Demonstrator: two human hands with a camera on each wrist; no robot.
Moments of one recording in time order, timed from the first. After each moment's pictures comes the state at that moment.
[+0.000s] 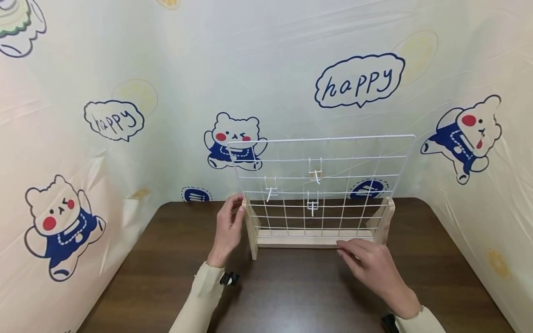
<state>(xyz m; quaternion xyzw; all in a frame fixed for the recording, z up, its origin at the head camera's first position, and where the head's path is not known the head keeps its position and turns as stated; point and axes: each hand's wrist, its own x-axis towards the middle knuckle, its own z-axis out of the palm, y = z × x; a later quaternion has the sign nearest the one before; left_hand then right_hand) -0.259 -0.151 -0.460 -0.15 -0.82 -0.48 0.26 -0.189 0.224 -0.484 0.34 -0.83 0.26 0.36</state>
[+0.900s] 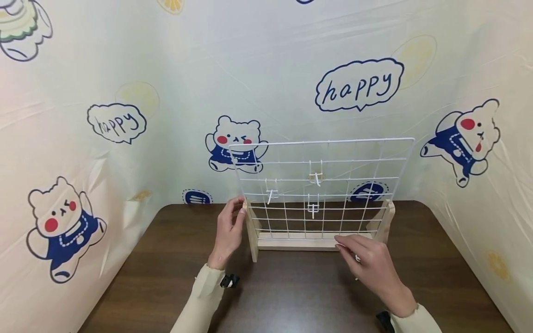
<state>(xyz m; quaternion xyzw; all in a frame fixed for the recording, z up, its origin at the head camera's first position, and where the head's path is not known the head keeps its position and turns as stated) -0.260 -0.152 -0.460 -0.14 -0.82 -0.49 0.25 -0.194 0.209 -0.469 0.35 -0.77 0.31 0.43</state>
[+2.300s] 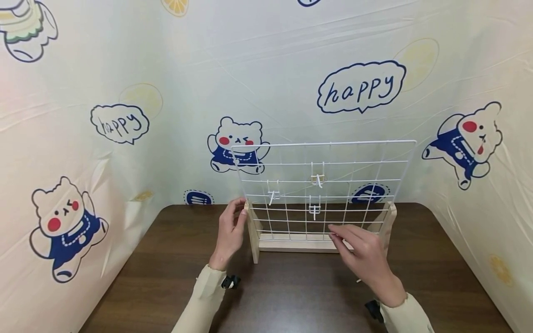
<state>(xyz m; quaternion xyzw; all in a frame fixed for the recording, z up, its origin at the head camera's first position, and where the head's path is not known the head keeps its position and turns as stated) -0.259 -0.152 -0.461 -0.15 -0.82 -0.49 0.25 -0.207 0.190 -0.446 0.37 -0.73 0.34 0.46</state>
